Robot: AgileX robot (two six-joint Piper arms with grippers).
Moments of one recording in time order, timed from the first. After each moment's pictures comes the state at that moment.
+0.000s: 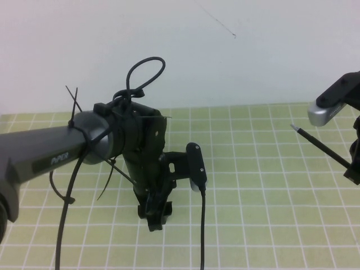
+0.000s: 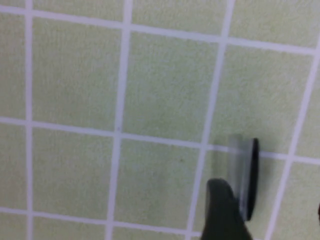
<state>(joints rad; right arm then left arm) 0.28 1.59 -1.32 -0.06 1.21 -0.45 -0.55 1.94 -1.34 -0.06 0.90 1.00</state>
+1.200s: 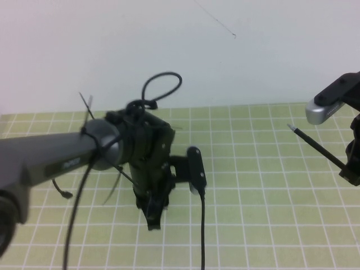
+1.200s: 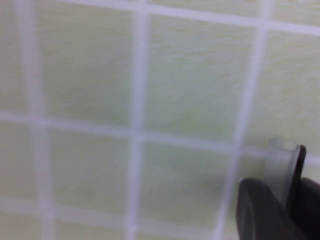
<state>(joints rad) 0.28 1.58 -1.32 -0.02 1.22 -0.44 -0.58 1.94 -1.33 0.09 0.86 0.88</state>
